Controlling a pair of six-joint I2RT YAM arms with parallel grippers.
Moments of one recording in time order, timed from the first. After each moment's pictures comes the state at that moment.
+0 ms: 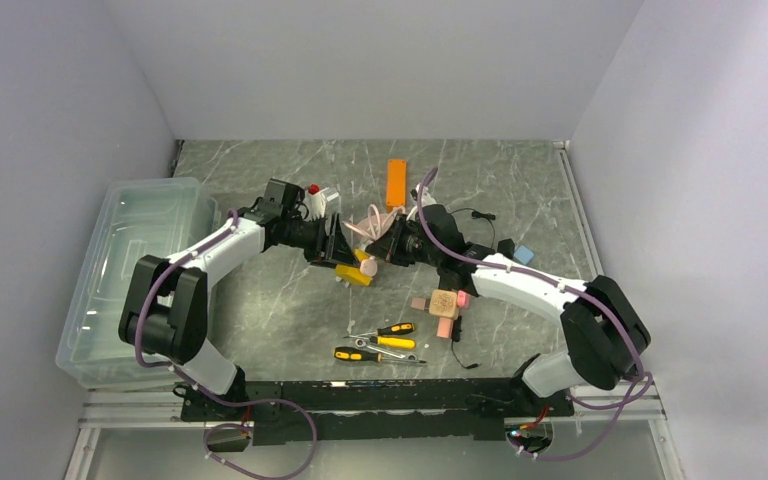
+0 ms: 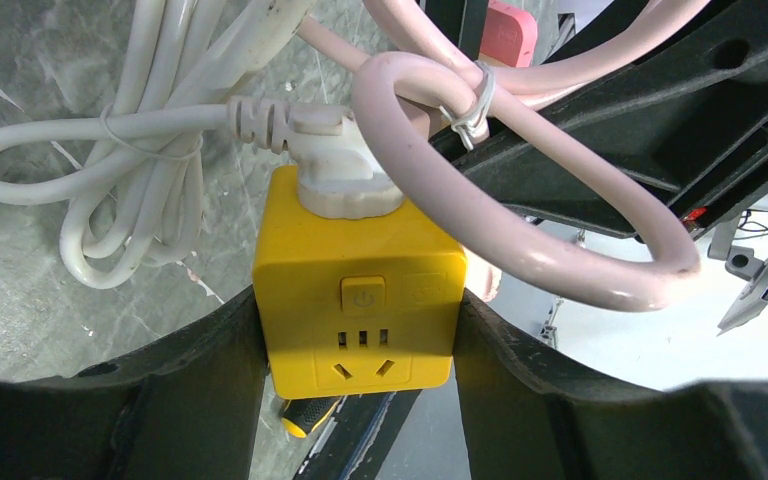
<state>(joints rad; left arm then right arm) -0.32 1.58 1.02 -0.40 0.92 -0.31 0.71 1.44 0.84 0.14 -0.14 0.85</state>
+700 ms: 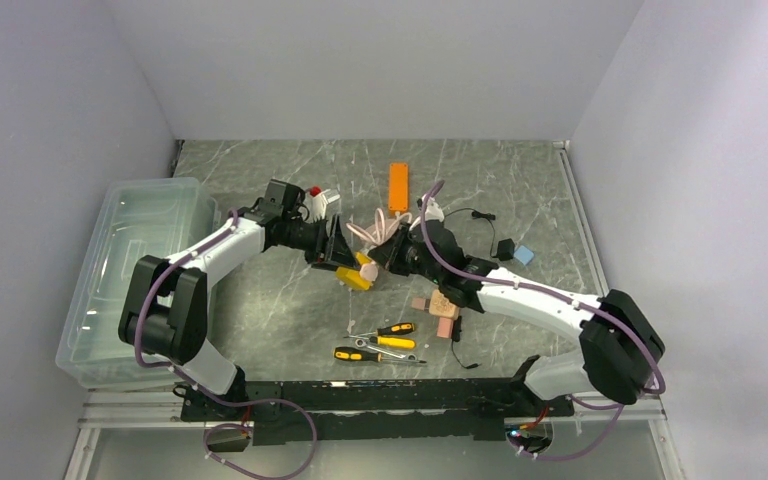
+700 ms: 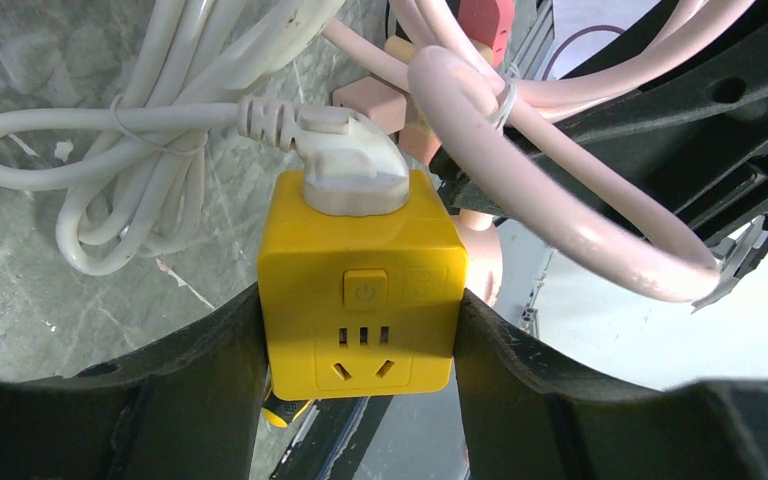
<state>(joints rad) -0.31 1.58 1.02 -0.43 0.96 -0.31 0.82 1.34 0.78 0.13 0.10 0.91</state>
